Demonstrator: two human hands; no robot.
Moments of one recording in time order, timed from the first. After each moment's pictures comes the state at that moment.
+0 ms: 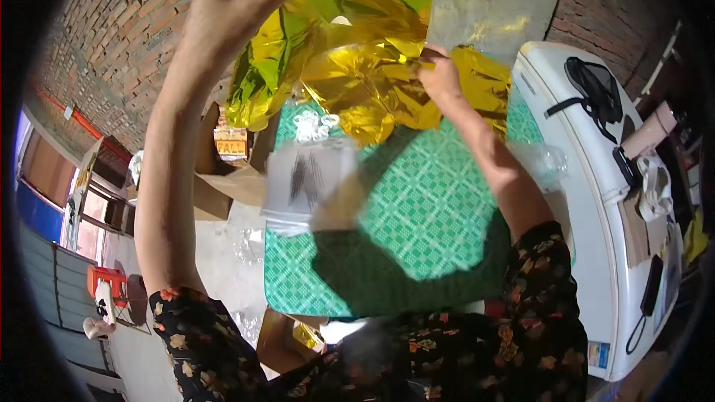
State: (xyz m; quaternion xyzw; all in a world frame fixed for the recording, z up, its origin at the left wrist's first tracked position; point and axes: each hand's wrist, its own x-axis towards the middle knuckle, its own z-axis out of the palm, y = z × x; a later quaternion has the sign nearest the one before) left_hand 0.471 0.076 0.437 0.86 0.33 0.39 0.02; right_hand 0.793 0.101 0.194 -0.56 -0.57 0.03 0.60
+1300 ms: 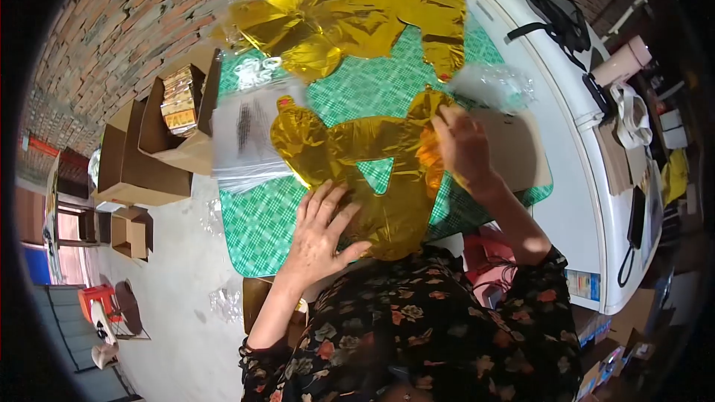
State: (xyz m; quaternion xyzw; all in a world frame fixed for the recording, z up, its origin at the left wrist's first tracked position) left_hand 0.449 -0.154 0.122 0.93 0.24 0.19 0.17; right_hand 0.794 -0.186 0.088 -0.67 -0.68 -0.23 0.20
